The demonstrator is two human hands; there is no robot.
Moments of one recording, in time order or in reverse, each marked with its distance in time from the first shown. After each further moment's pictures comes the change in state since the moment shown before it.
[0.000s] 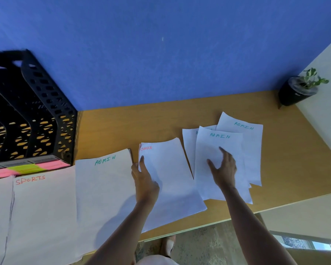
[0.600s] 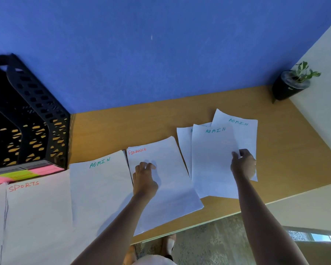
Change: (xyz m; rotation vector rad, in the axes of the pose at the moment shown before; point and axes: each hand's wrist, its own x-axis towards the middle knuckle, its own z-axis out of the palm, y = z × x) left_hand 0.021 0.000 0.009 0.362 -0.219 0.150; right_hand 0.040 0.032 -0.044 0.024 0.231 0.430
